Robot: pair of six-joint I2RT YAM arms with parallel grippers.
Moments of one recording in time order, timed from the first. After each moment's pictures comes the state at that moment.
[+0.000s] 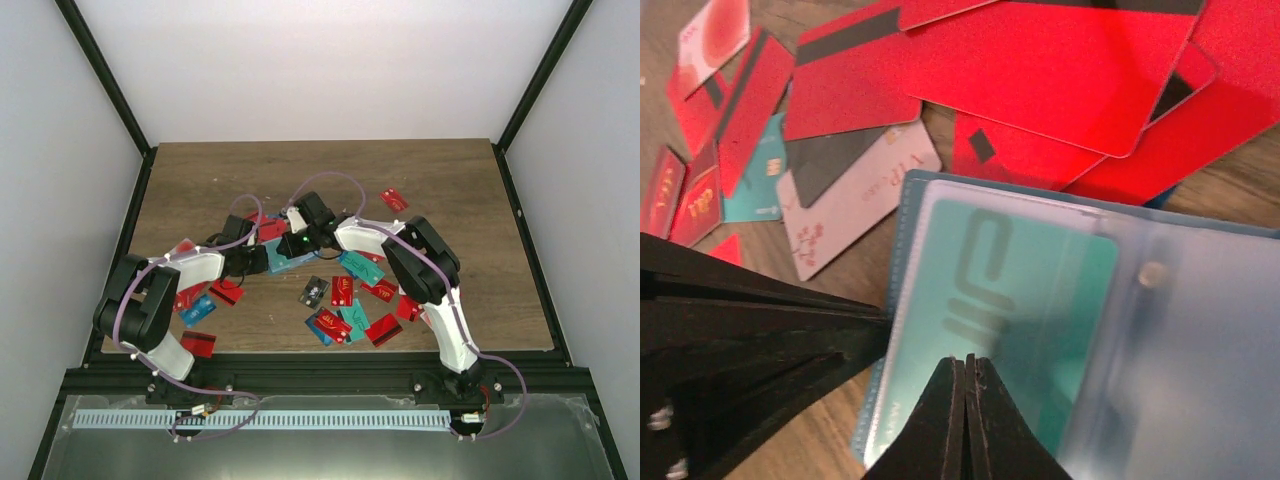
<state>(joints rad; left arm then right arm) -0.36 1.61 0.74 -0.17 0.13 -0.47 0.74 2.18 1.49 -0.18 -0.45 0.36</state>
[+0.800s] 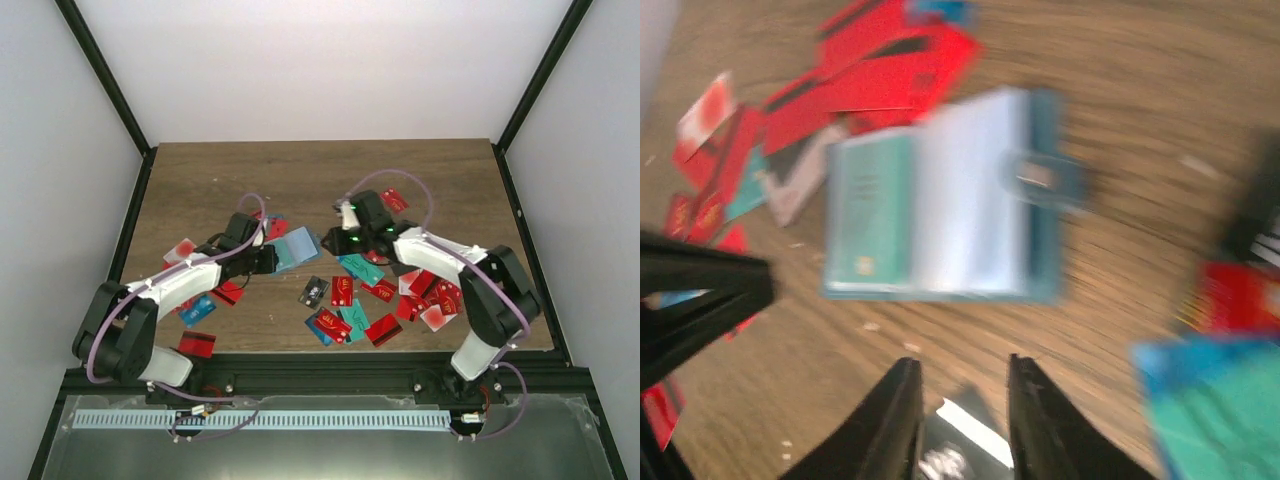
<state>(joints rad) -0.44 1.43 0.75 -0.27 0.15 -0.47 0.65 1.70 1.12 -0.20 -0.35 0.41</state>
